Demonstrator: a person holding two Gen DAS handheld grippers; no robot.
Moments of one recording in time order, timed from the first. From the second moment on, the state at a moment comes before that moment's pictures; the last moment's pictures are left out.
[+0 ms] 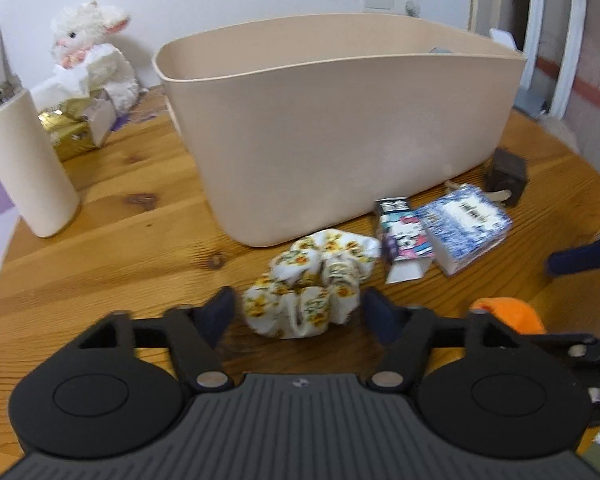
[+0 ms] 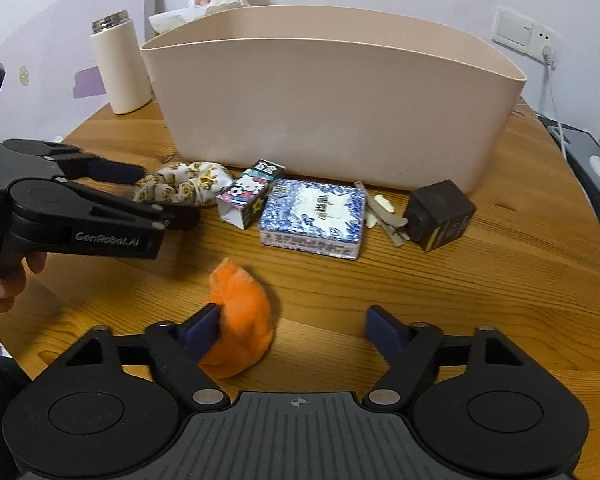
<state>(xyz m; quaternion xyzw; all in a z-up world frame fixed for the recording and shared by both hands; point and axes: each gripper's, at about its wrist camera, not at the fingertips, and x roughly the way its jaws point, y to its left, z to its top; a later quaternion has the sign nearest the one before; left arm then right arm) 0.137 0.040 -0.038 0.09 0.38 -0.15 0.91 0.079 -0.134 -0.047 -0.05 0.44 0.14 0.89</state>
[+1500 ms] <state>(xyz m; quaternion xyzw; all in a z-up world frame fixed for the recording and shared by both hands) 0.142 0.011 0.097 0.07 0.25 -0.11 0.96 0.122 -0.199 0.075 0.00 0.25 0.07 0.97</state>
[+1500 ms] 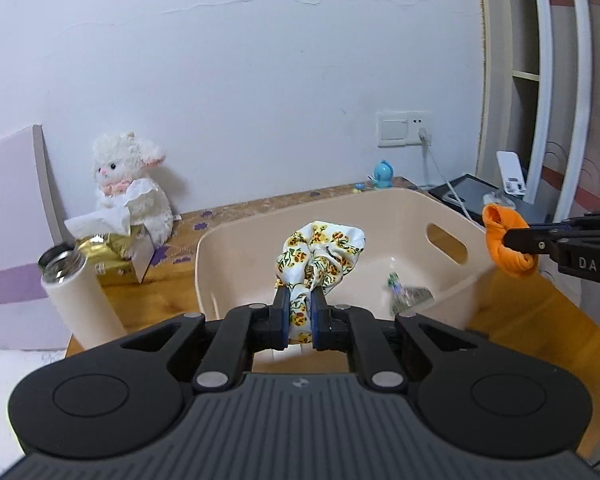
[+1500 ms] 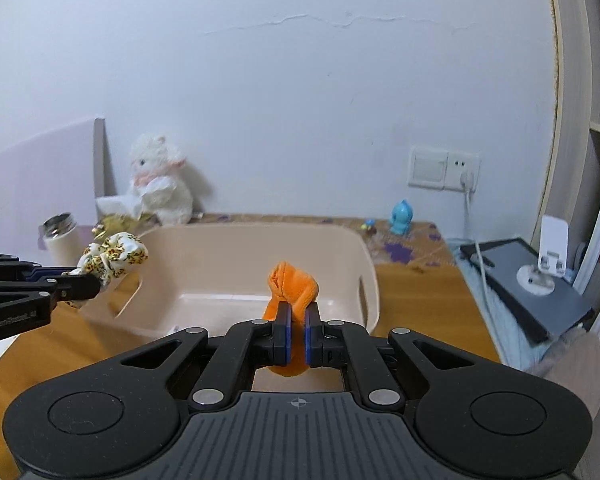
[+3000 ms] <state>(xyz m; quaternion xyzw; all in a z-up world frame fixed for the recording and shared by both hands) 0.141 -0.008 0.073 0.05 0.31 -0.05 0.95 0.126 -0.222 0.050 -0.04 0.28 0.07 0.96</state>
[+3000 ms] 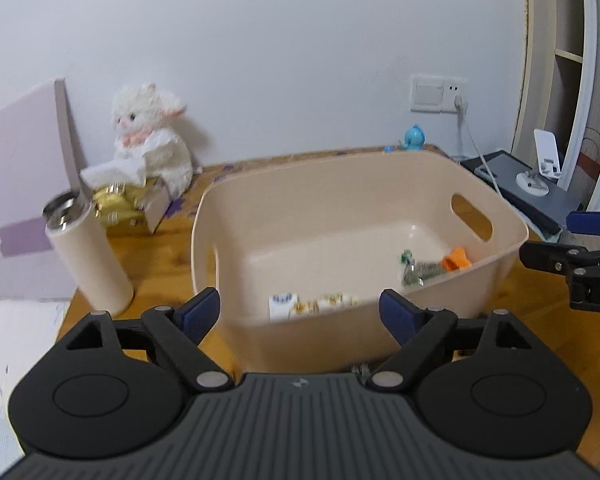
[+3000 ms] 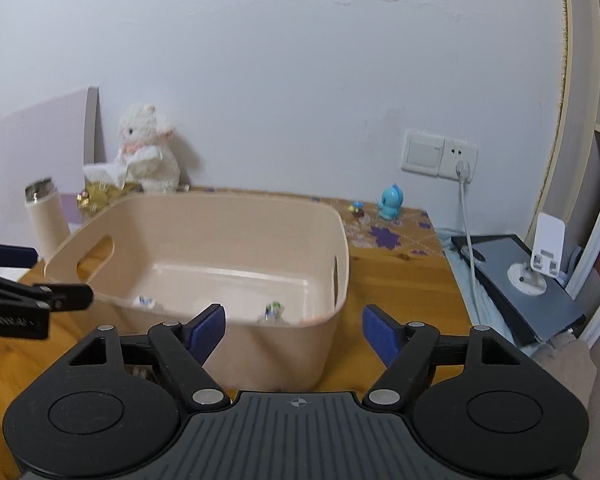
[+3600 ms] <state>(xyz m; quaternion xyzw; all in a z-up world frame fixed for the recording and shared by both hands) 0.139 -0.020 -0.005 0.04 0.40 -0.06 0.92 0.130 -0.230 -0.027 -0.07 0.37 0.09 0.92</state>
